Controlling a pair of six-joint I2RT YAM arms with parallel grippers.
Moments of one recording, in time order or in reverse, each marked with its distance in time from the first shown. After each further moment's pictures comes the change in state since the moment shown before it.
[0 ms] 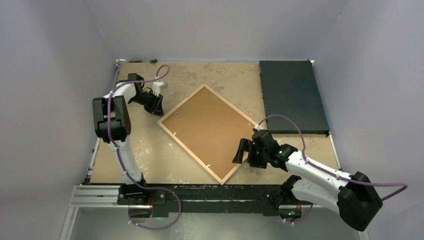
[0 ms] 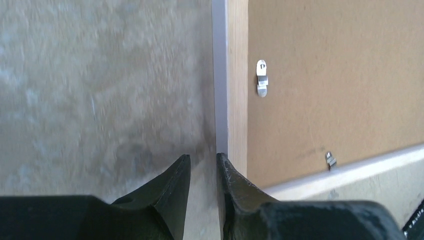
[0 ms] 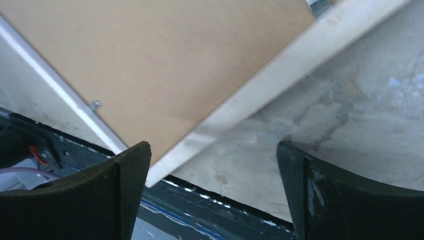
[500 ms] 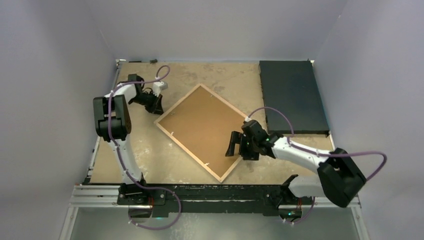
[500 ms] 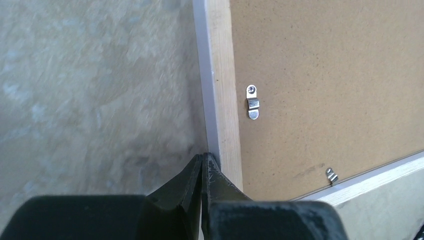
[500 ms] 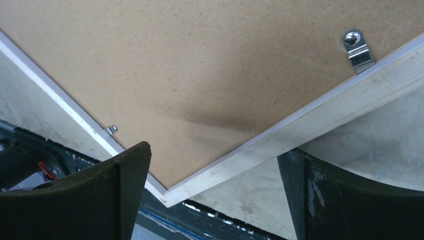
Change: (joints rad) left arm -0.023 0.060 0.027 0.043 0.046 -0.010; right arm -0.001 0.229 0.085 0.088 -0.016 -0.006
